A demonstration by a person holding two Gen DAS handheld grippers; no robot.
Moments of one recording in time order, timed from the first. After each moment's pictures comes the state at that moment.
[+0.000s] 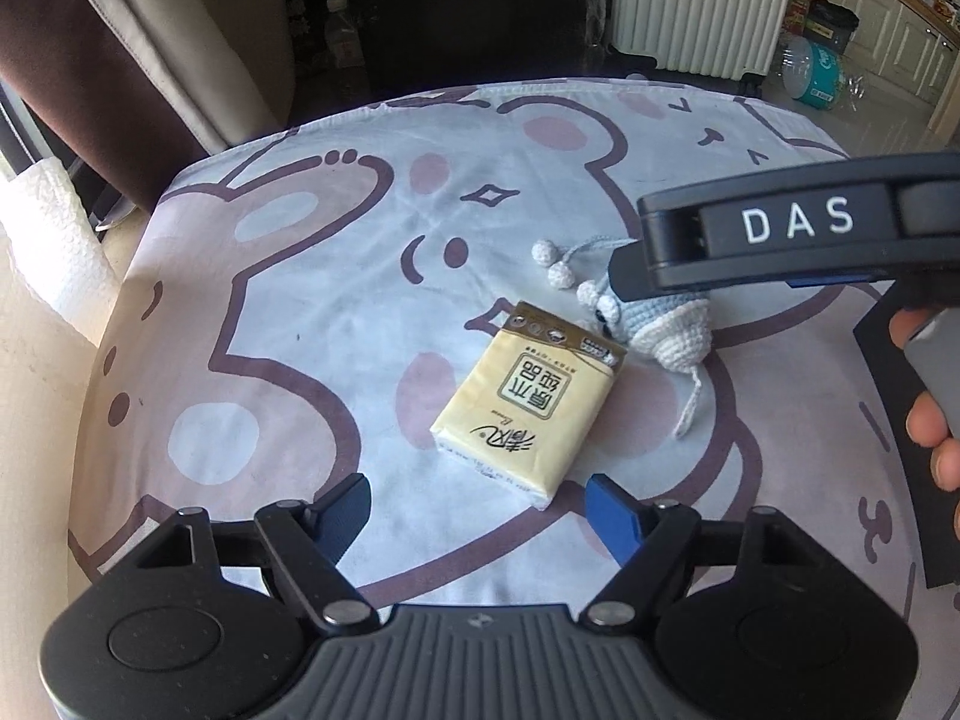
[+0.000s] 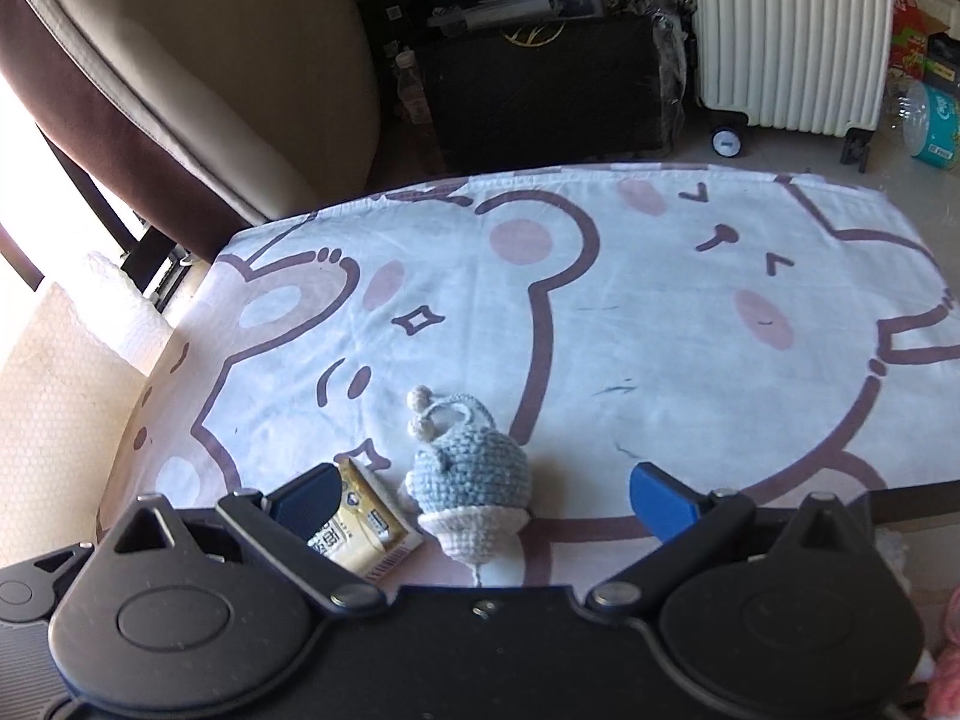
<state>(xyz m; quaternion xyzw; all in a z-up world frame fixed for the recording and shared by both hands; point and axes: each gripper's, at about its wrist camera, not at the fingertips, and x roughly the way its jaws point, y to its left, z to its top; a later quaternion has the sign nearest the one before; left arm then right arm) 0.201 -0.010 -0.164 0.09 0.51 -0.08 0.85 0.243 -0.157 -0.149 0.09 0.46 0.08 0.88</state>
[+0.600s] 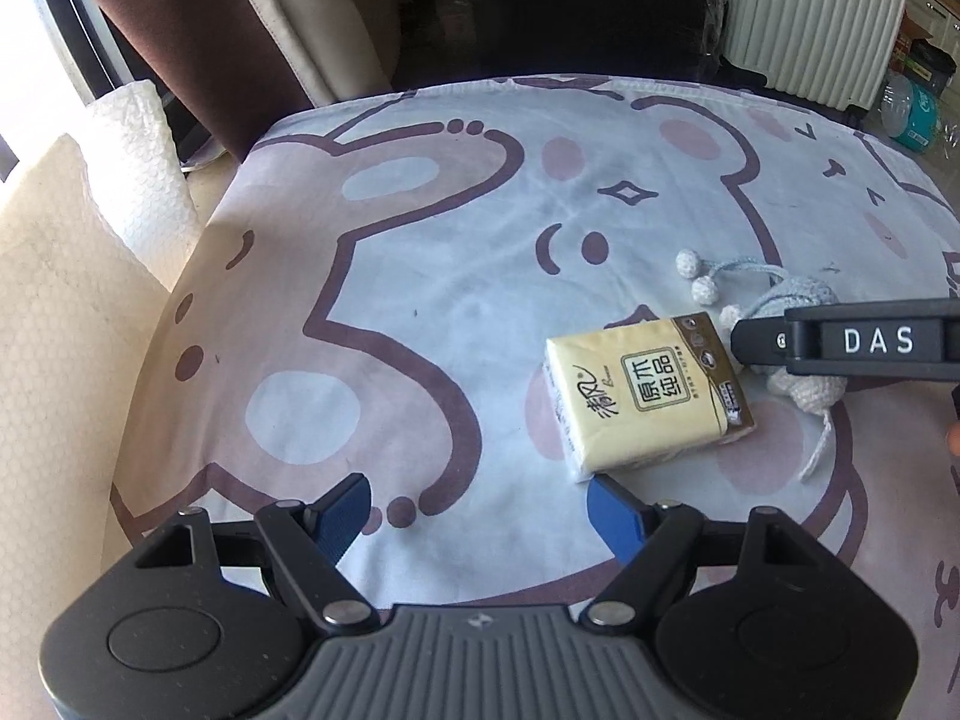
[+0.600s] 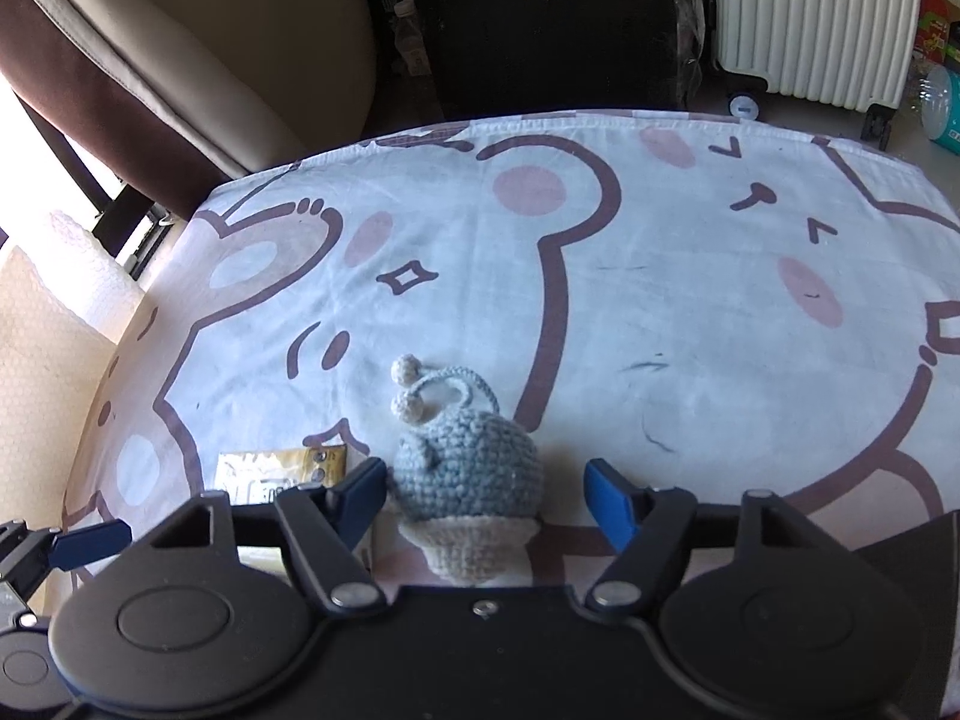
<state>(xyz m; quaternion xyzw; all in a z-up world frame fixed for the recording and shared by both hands) 0.220 0.025 -0.174 0.05 0.52 0.00 0.85 0.265 -0.146 -0.182 0.07 0.49 0.09 0.87</state>
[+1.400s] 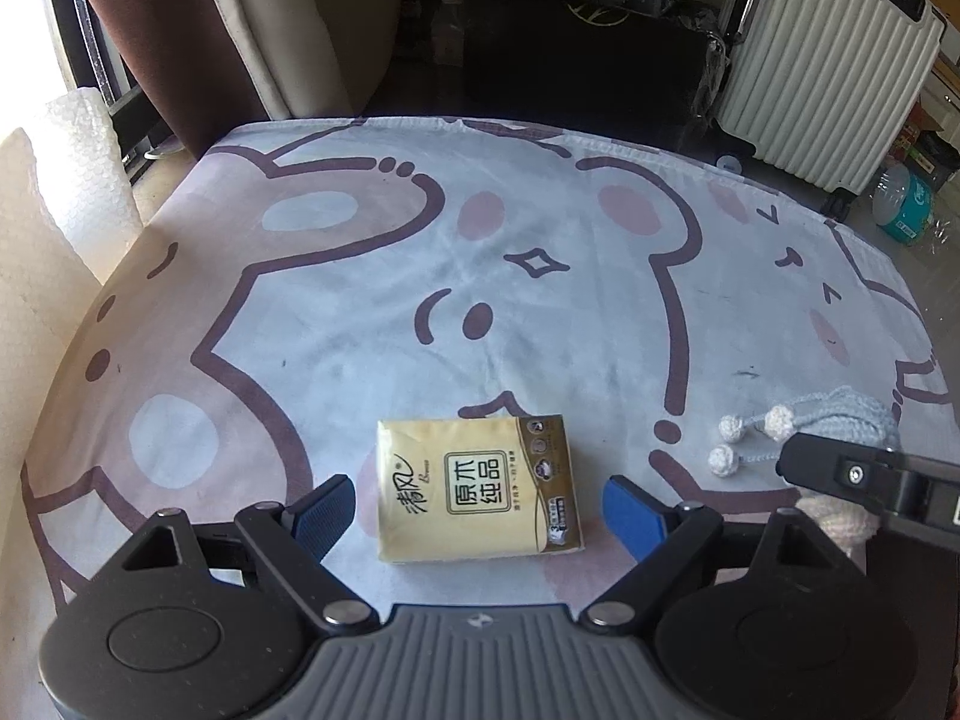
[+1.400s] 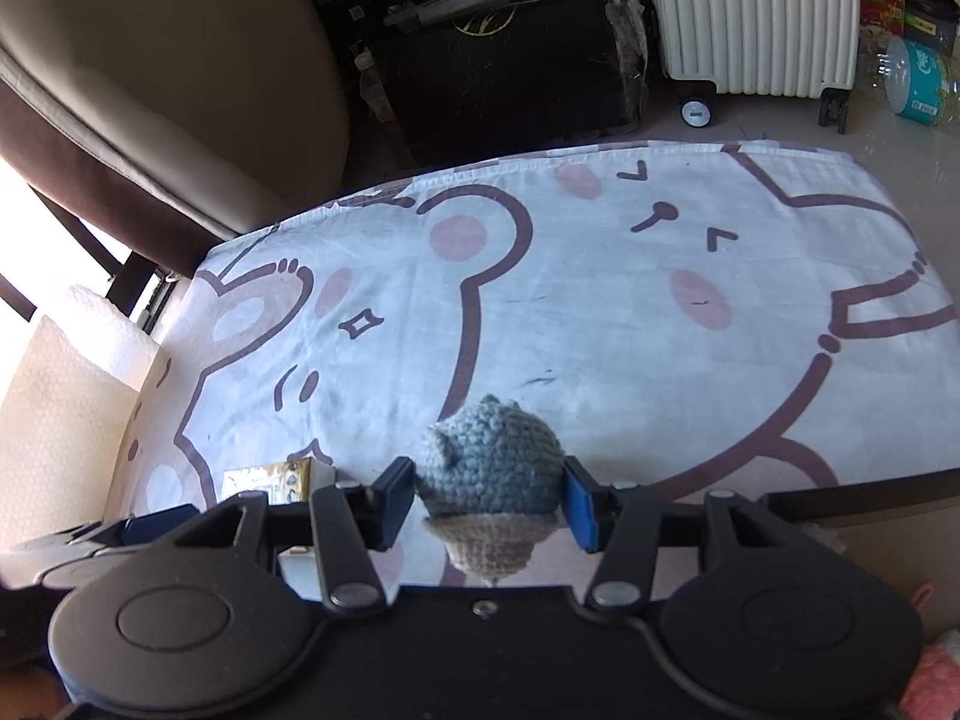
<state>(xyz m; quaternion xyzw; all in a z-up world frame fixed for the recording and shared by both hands) 0.243 -0.028 -0.170 -0.03 0.50 0.01 0.87 0.242 -0.210 -0.146 0.12 0.47 0.08 0.87</state>
